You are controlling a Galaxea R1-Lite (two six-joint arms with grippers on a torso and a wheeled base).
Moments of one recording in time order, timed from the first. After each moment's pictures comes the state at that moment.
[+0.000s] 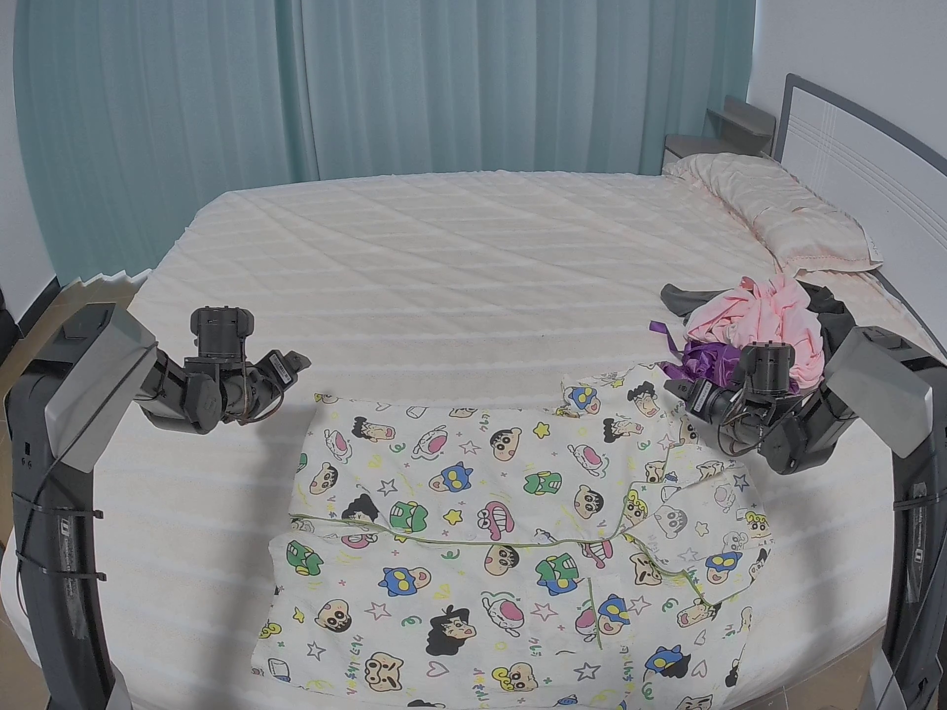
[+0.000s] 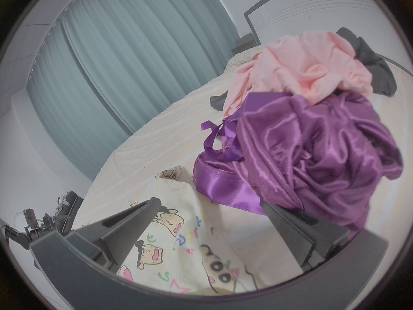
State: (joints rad) left arm -0.02 2.41 -1.42 -0.44 -0.04 -0.66; right arm 0.07 2.46 -1.19 -0.84 0.07 0.51
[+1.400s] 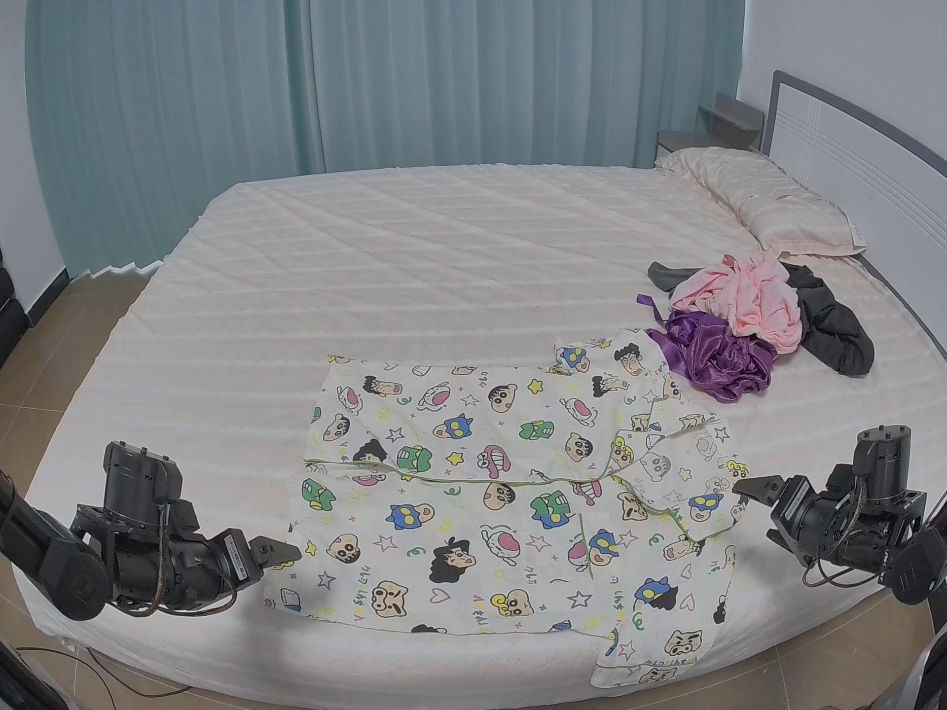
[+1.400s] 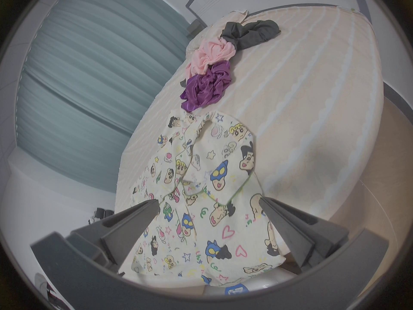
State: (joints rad) left arm -0.19 1.67 -0.30 -0.50 -0.17 -0.69; right arm 0.14 1.76 -0.16 -0.99 0.08 0.88
